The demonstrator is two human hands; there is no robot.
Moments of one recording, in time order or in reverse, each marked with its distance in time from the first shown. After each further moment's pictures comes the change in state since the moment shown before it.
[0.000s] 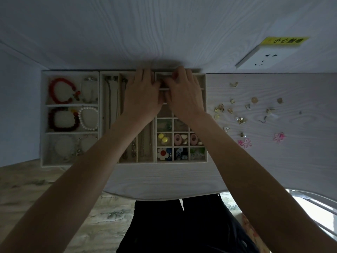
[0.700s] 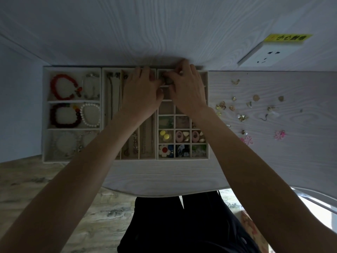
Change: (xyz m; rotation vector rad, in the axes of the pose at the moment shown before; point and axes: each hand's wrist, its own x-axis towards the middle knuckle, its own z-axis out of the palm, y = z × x) left_hand -0.001 -0.009 -0.002 -0.077 -0.082 -0.053; right_hand 0.005 0.001 -0.002 0.130 -0.003 0.055
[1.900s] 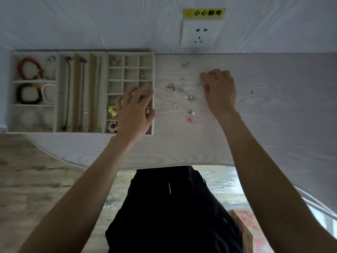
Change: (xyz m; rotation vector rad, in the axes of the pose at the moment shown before) left_hand -0.072 0.145 0.034 -0.010 0.047 -0.100; right_hand -0.100 0.196 -0.076 -0.108 0.029 0.124
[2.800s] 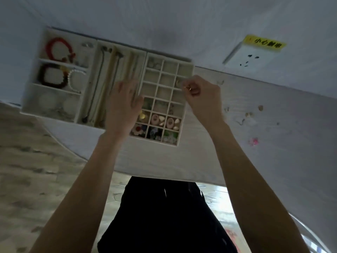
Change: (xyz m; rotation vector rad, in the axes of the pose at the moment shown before) left_hand -0.005 -0.077 -0.037 -0.485 0.114 -0.458; right_hand 0.016 -0.134 0.001 0.595 -0.065 -0.033
